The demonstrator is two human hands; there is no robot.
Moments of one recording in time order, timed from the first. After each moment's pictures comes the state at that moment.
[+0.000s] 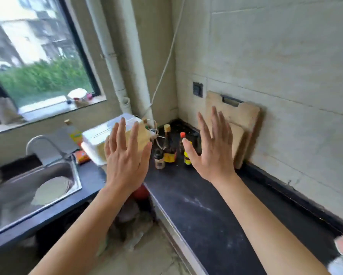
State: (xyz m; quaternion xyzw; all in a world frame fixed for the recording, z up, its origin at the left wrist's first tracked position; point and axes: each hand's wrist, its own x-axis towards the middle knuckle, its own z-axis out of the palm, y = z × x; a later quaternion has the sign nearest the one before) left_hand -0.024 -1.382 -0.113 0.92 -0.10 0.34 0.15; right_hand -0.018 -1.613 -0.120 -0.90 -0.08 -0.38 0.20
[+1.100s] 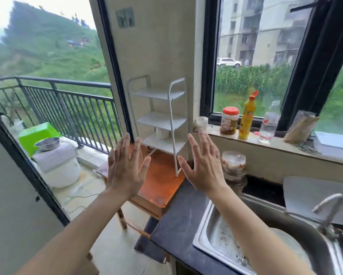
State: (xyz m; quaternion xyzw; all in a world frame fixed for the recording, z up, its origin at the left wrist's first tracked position) left_hand -0.177 -0.517 -0.118 0.85 0.45 0.29 -0.05; right_hand 0.046 -0.610 -0.132 -0.73 -0.58 -0.14 0.32
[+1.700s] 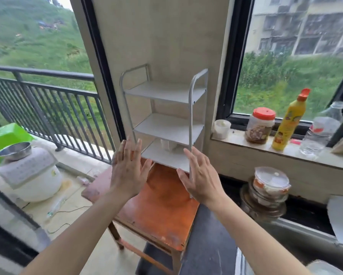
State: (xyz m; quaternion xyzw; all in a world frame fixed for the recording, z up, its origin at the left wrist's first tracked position) left_hand -0.133 -0.232 -0.181 0.87 0.42 0.25 0.00; right_hand 0.062 -0.368 -0.200 -0.76 -0.58 -0.06 0.29
